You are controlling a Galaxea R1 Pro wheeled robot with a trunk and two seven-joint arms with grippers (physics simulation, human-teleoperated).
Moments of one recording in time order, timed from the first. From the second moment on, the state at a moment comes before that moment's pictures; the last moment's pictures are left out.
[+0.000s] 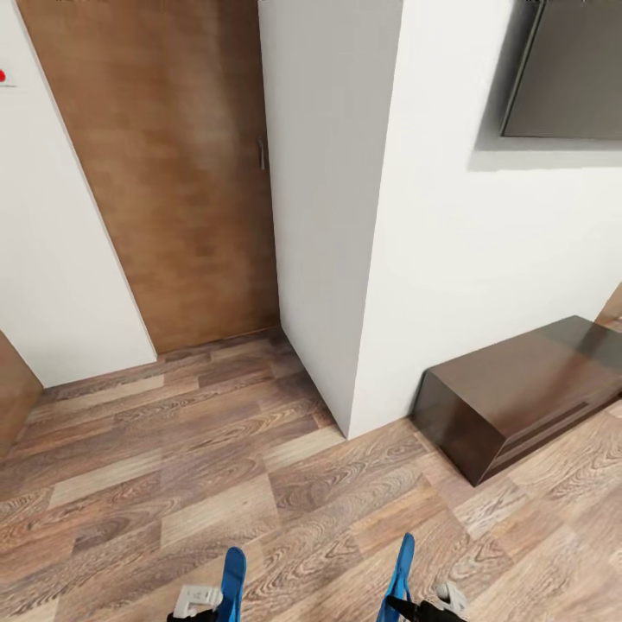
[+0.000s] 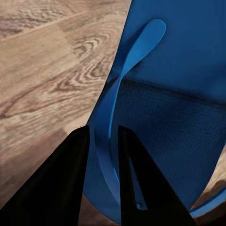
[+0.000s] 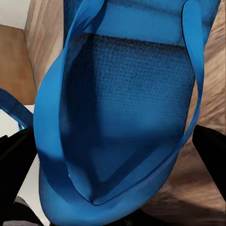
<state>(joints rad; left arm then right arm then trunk) -0.47 0.08 0.34 -0.02 -0.26 -0.19 -0.49 -0.51 -0.16 -0.01 0.07 -0.39 0.07 1.00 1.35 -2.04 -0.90</state>
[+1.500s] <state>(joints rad) -0.46 0.08 0.34 -0.02 -0.26 -0.19 -0.49 -0.50 -0.15 -0.02 0.07 -0.40 -0.07 0.99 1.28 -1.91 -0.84</state>
